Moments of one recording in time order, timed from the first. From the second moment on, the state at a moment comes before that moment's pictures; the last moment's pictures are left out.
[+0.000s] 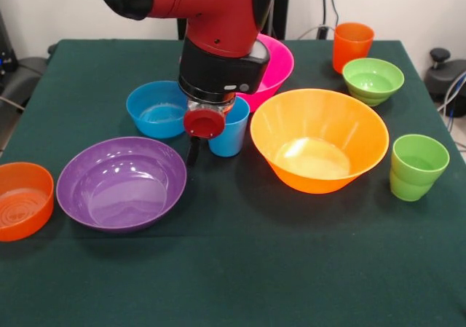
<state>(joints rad) -0.66 -0.47 0.75 1.48 -1.17 0.99 -2.44</state>
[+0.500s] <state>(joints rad) -0.59 -0.48 0.69 1.48 -1.17 0.99 -2.44</state>
